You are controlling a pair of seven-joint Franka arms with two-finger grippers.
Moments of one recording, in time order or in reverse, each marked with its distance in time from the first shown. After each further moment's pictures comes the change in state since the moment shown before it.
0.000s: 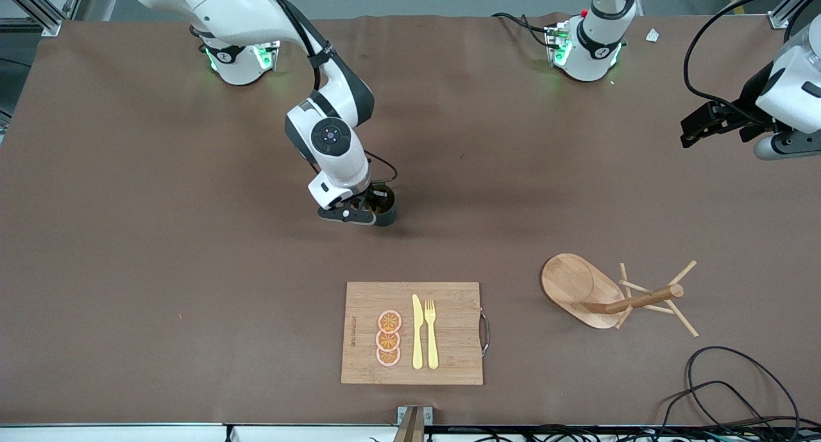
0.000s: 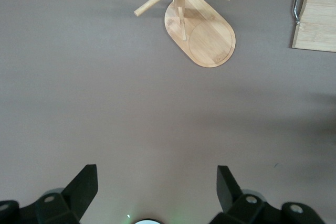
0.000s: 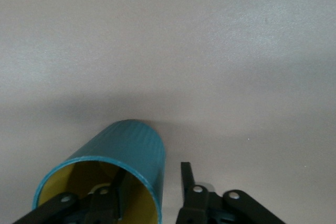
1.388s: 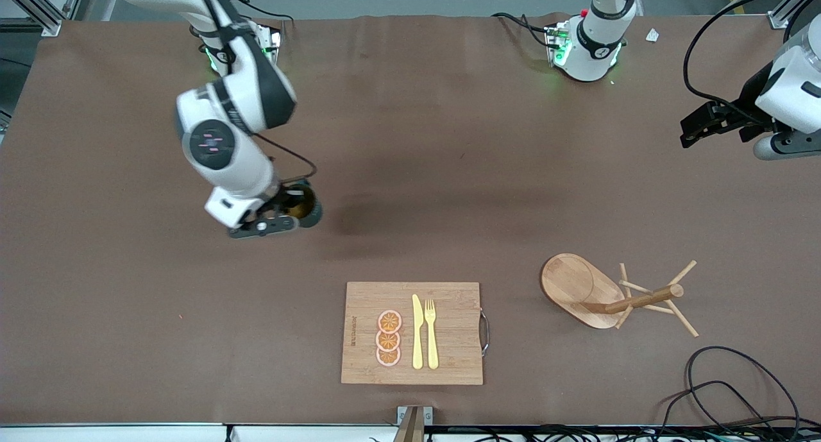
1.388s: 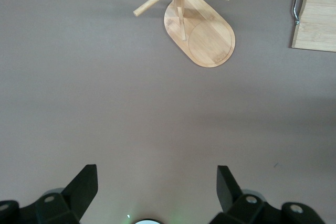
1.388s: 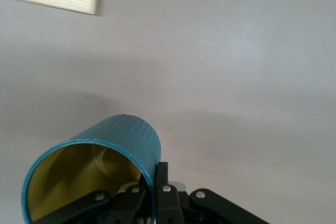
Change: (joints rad) left arm -0.001 0.000 -0.002 0.000 0.000 0.000 0.000; right arm -0.307 -0.256 -0.025 0.030 -0.010 -0.403 -0.730
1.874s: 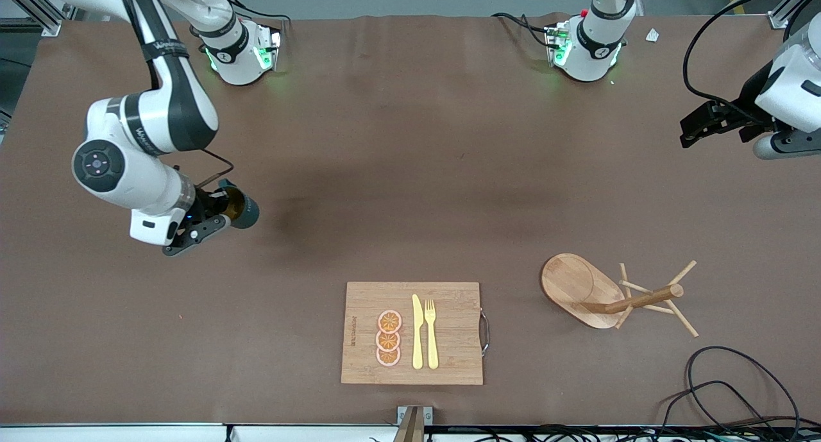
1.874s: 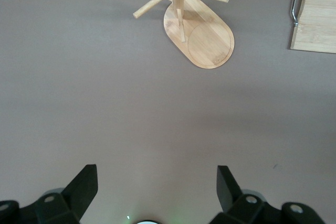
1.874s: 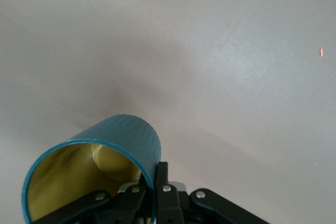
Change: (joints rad) left arm 0.004 0.000 -0.001 0.004 0.000 0.002 0.000; right arm -0.199 -0.020 -0.001 -0.058 -0.002 0.005 -0.533
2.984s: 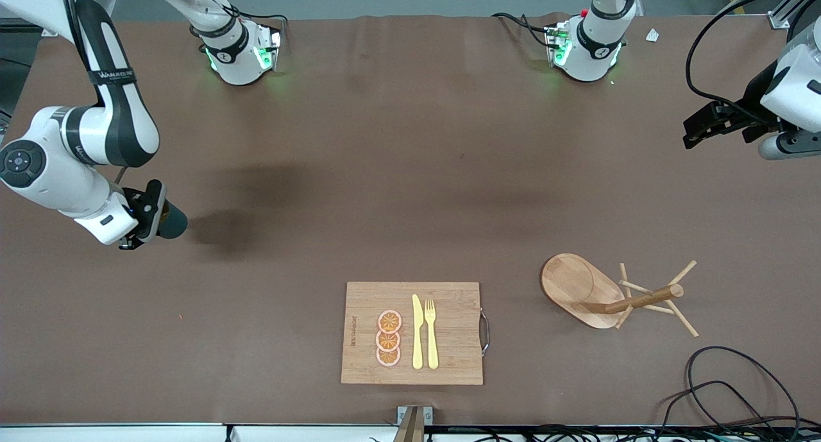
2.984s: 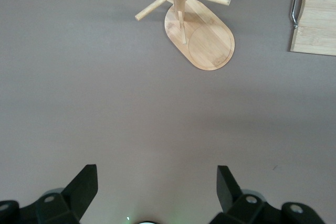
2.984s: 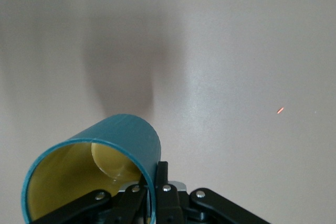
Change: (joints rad) left arm -0.001 0.003 0.002 0.008 0.000 0.000 0.000; right arm -0.247 0.000 0.003 -0.155 -0.088 0.302 -1.163
